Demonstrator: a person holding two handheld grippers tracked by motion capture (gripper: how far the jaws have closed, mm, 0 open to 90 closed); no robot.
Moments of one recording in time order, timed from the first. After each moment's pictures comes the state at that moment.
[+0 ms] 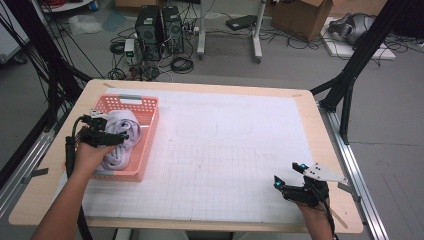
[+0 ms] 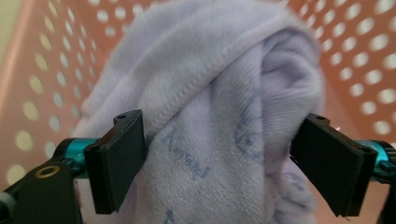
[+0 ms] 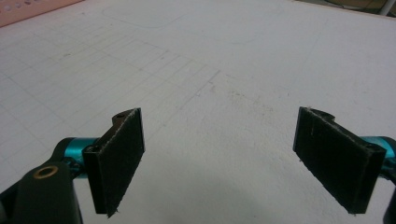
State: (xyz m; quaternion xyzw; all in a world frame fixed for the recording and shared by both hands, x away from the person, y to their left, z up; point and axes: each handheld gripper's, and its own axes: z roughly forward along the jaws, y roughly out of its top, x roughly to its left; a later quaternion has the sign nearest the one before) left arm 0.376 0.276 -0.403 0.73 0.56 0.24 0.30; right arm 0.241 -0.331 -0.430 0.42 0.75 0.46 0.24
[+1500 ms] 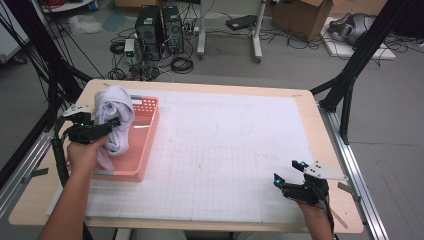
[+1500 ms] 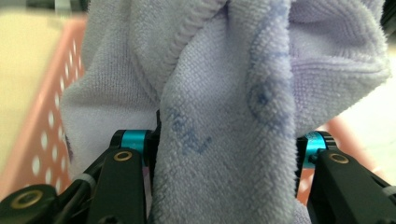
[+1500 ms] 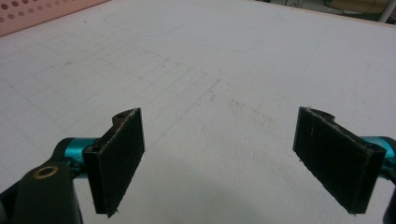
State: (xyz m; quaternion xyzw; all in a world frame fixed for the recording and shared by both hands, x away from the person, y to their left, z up) left arm 0.356 0.293 -0.373 0.63 0.56 0.25 0.47; right arm 0.245 -0.331 -0.427 0.41 0.74 0.47 0.24
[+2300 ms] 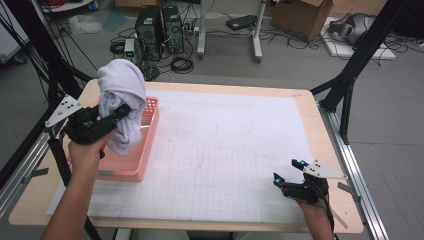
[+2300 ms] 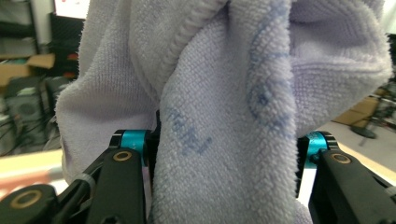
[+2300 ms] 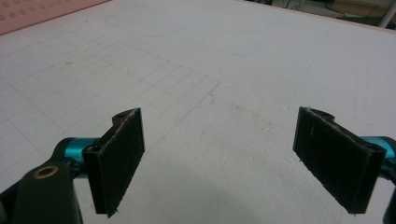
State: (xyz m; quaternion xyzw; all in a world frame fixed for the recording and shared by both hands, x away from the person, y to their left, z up) left arm 0.312 0.244 -0.307 0.61 0.38 0.28 0.63; right arm 0.248 -0.330 -0.425 0.40 0.75 0.47 0.25
